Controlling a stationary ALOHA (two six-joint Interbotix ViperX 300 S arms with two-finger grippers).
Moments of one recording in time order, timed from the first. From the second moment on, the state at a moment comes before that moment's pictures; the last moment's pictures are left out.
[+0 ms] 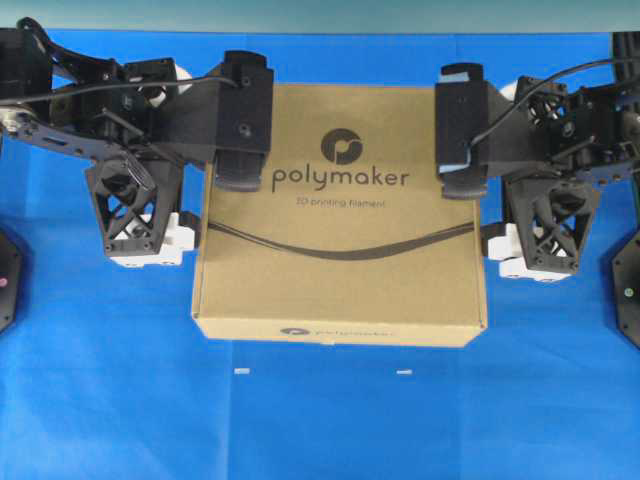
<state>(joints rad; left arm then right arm) 0.08 -0.21 0.08 0.03 1.18 0.07 -0.07 -0.33 0.27 0.01 1.18 -0.03</state>
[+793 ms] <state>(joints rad) 0.09 -0.16 0.31 0.03 0.97 0.07 -0.08 -0.25 0.47 0.01 1.01 -0.06</state>
